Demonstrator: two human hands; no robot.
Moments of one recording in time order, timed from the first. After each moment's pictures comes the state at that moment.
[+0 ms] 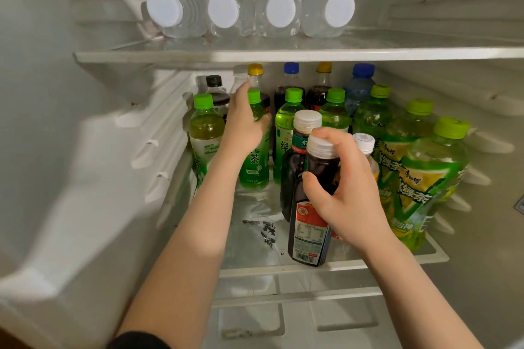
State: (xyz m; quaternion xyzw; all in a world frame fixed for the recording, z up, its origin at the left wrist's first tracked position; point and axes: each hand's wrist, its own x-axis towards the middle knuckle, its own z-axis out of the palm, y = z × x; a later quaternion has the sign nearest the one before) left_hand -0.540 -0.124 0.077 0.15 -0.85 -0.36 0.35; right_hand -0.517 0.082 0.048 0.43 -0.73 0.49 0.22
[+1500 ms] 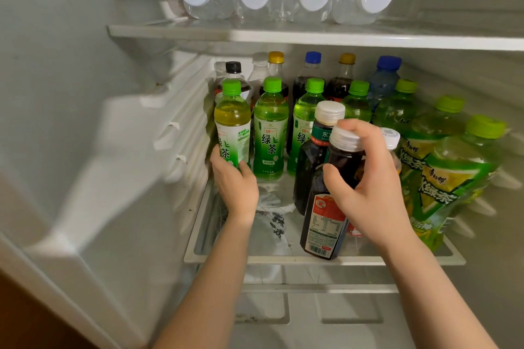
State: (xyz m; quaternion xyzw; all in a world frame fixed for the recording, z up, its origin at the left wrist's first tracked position) left_hand -0.500 -0.111 -0.034 0.35 -0.67 -0.41 0.52; right_hand -0.519 0.081 0.047 0.42 -0.72 0.51 0.19
